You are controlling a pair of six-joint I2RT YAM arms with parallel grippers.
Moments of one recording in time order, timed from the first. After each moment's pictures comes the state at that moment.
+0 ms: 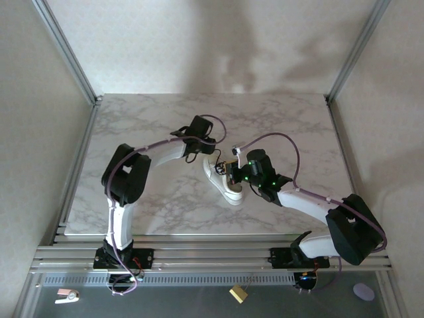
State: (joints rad) left arm -0.54 2.02 1.42 -0.29 -0.07 -0.31; right arm 0.67 1.34 0.63 0.21 -0.14 0.25
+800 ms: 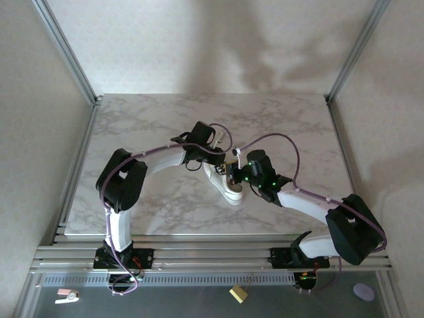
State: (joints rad) left arm -0.61 1.96 1.35 -0.29 0.28 -0.27; right arm 0.67 1.34 0.62 0.21 -0.14 0.25
